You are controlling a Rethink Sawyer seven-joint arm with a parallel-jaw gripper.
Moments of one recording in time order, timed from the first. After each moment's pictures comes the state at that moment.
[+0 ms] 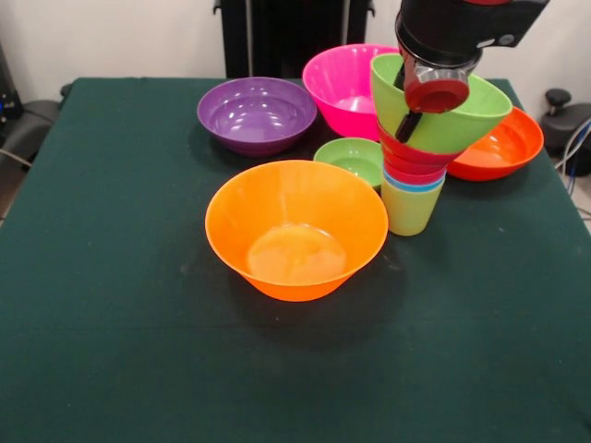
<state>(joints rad) 0.27 -0.18 -0.78 1.15 0.67 1.20 2.81</state>
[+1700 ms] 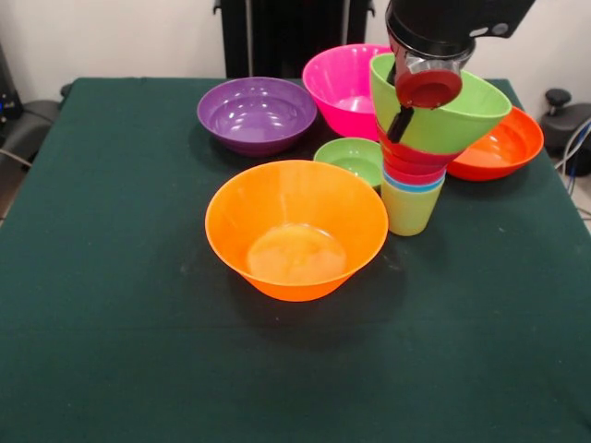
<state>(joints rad) 0.25 -0.20 -0.78 1.15 0.67 1.16 2.81</state>
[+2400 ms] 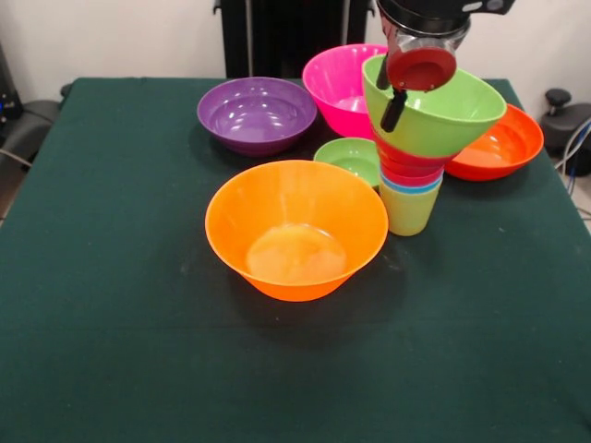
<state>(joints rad) 0.23 -0.24 -0.78 1.15 0.67 1.16 2.81</state>
